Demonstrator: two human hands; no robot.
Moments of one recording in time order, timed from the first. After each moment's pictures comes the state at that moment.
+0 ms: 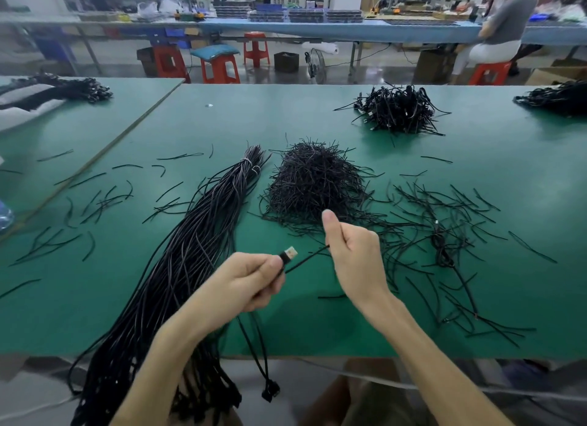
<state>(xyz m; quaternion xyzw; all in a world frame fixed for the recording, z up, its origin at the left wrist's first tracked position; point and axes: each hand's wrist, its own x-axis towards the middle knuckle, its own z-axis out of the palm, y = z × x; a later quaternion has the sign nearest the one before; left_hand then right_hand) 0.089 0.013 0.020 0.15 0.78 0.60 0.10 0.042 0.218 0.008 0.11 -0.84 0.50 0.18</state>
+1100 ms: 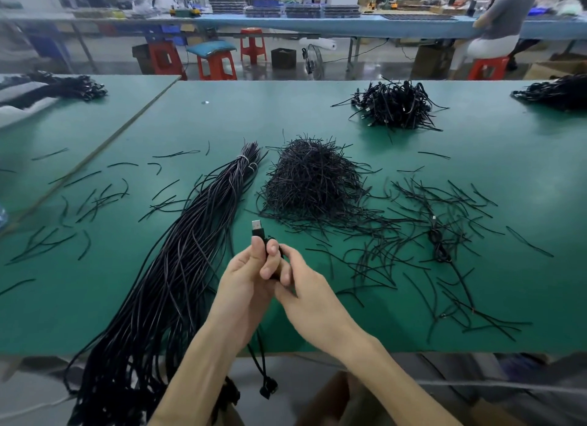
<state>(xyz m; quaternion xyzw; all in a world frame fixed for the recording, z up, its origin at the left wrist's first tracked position) 0.083 0.049 -0.019 0.04 0.47 0.88 0.07 0.090 0.183 -0.005 0.16 -0.82 0.53 -0.09</state>
